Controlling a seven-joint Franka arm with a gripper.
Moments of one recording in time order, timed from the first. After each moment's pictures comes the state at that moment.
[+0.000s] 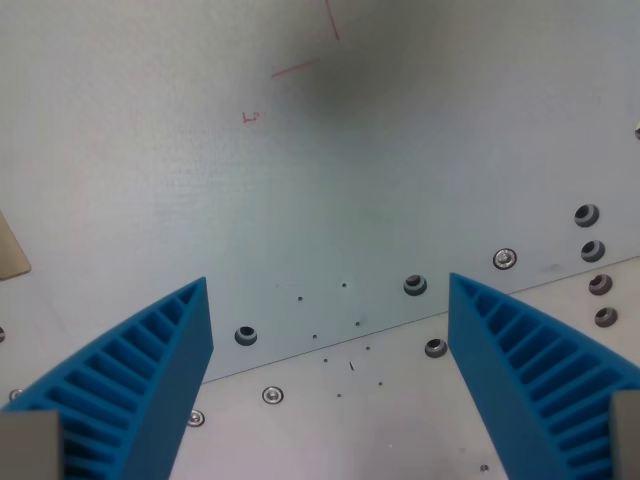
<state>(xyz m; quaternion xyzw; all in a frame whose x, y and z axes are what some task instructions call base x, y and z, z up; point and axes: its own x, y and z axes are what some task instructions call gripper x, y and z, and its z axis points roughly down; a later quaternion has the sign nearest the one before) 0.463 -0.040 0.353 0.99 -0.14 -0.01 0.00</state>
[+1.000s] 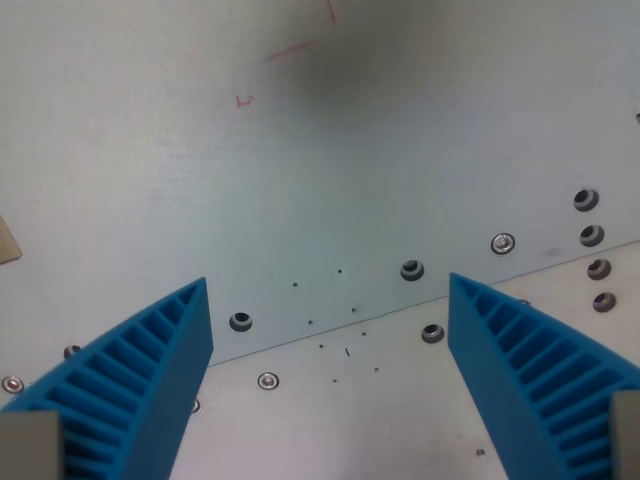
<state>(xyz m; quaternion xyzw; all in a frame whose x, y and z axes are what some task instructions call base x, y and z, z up) 0.458 -0.039 0.348 0.99 -0.14 -0.02 0.00</state>
